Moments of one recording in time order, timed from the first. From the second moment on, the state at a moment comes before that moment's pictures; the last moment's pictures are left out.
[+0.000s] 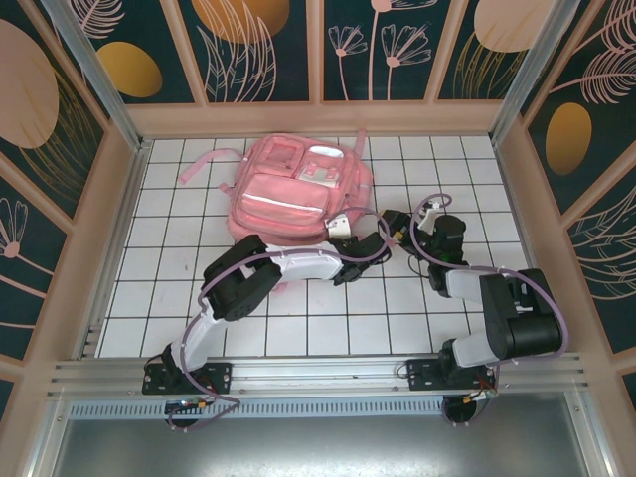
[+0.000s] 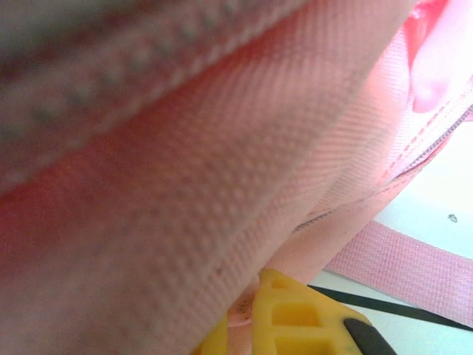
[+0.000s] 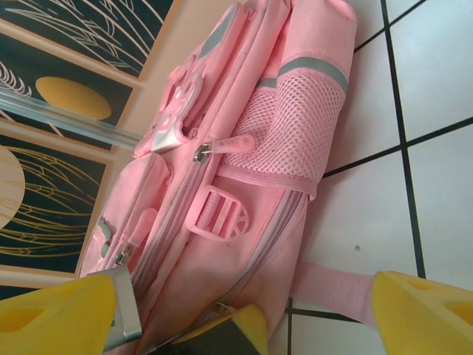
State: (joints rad) left arm -1.04 2.19 1.50 -0.47 -0.74 -1.14; right arm 0.16 1.44 0.38 0.75 -0.54 0.89
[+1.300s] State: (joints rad) left arm -1.04 1.88 1.20 -0.31 -0.55 -1.02; right arm 0.27 1.87 0.66 0.76 -0.67 0.99
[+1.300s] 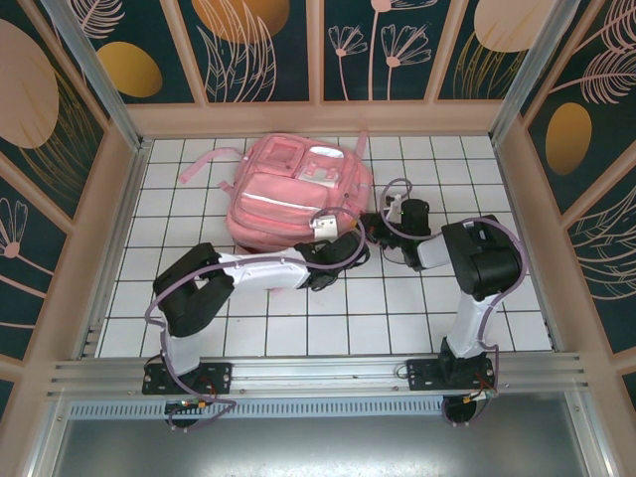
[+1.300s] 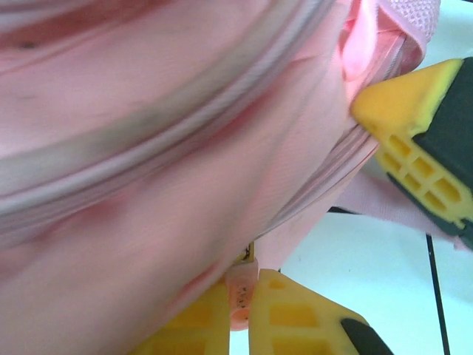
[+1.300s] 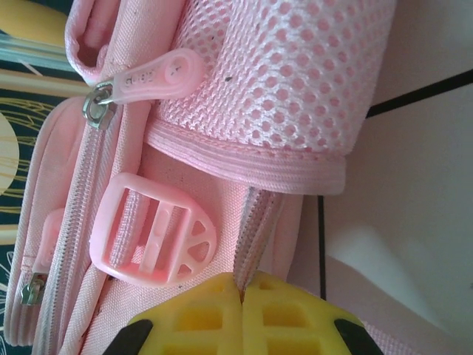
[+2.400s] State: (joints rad) left arm -1.00 1.41 0.83 -0.37 -0.53 -0.95; right arm 0.19 1.73 0.64 0.63 -0.56 0.88
